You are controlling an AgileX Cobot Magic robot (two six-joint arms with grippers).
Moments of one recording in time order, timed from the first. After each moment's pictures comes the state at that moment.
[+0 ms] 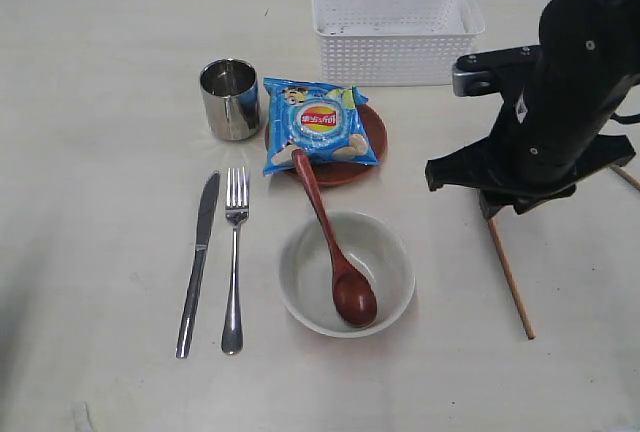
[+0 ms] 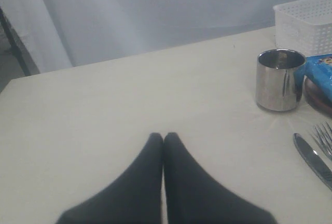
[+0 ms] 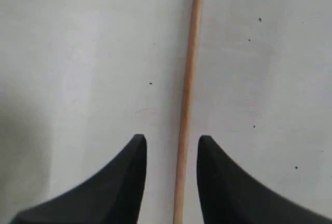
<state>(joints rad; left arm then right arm) -0.15 0.00 0.00 0.11 0.31 0.04 0.46 1.61 -0.87 -0.14 0.82 0.38</state>
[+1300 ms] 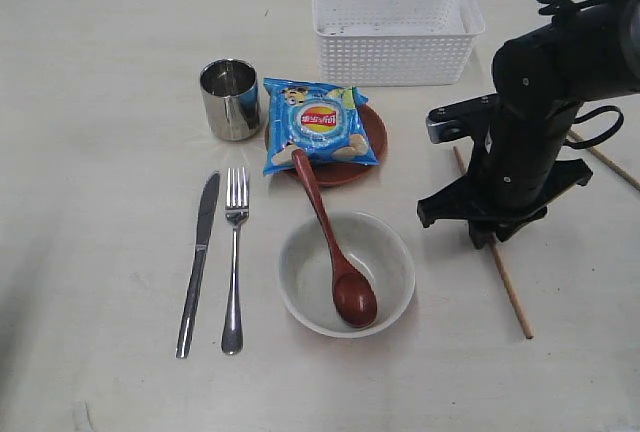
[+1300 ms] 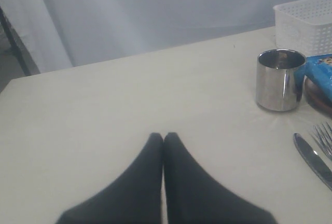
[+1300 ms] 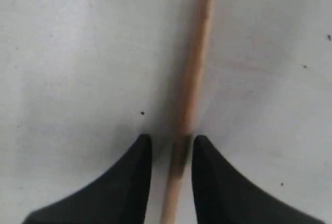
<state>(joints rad) -0.15 0.00 0.00 0.11 0.31 0.04 0.43 1.86 -0.90 -0.13 0.75 0.21</state>
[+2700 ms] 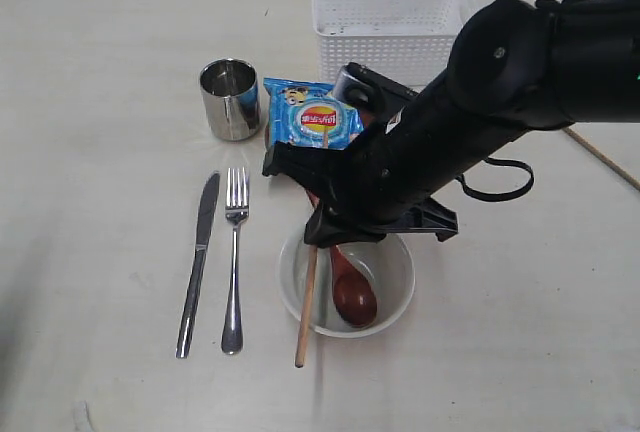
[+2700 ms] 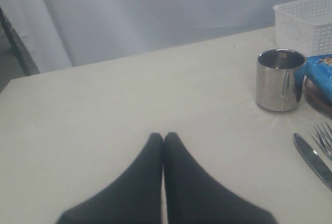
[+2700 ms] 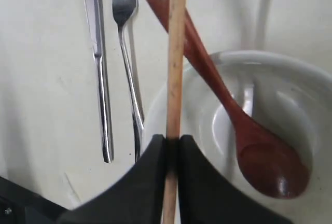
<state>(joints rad) -0.15 0.00 0.00 0.11 0.31 0.04 0.71 1.64 -0.88 0.63 0.60 0.26</state>
